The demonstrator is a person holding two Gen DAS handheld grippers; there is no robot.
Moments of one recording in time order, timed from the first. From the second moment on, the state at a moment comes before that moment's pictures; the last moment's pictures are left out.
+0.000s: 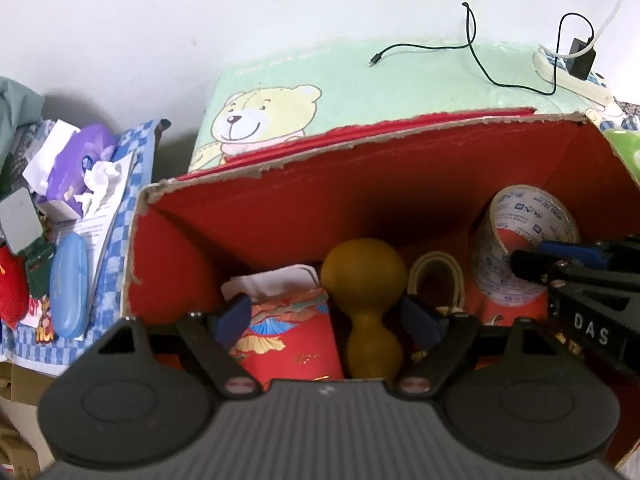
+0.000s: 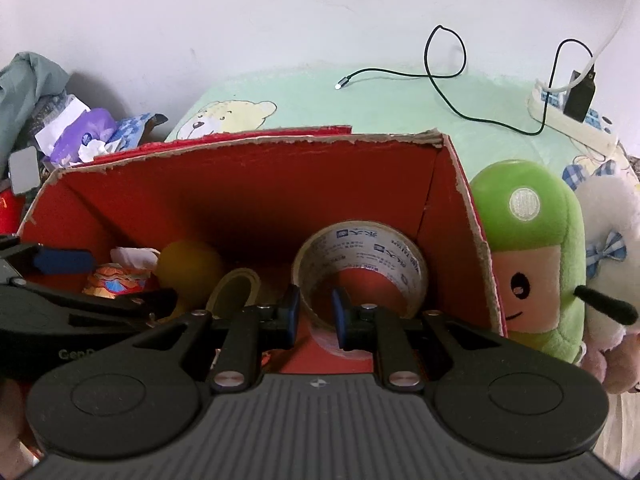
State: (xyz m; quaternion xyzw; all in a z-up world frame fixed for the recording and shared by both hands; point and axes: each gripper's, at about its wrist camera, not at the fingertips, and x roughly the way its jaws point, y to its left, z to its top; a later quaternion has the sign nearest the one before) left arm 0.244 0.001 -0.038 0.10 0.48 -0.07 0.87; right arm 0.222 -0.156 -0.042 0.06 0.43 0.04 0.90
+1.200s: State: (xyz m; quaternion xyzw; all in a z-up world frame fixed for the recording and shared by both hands) left arm 0.218 0.011 -0.003 0.08 0.44 -0.03 0.90; right arm 0.191 -0.166 -0.011 0.09 0.39 0.04 0.91
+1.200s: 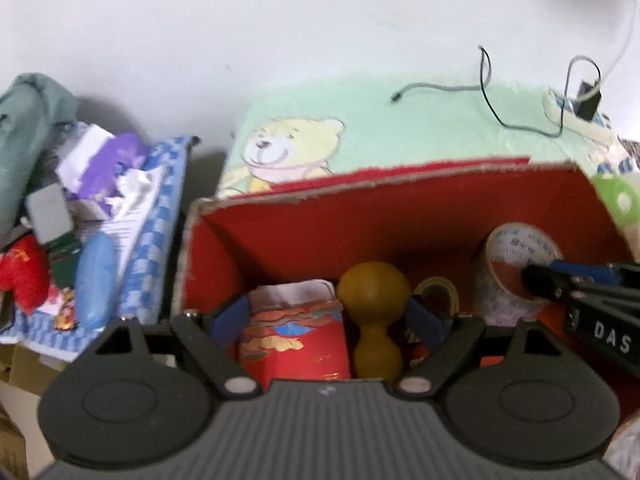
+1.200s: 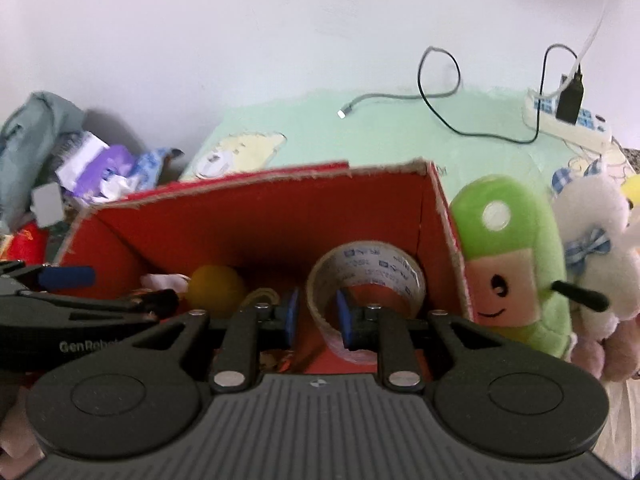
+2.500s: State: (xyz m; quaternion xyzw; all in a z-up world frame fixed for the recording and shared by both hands) left arm 0.126 -0.024 0.054 0.02 0.40 0.02 0.92; right arm 0.119 -0.204 0.040 0.06 0.34 0.09 0.93
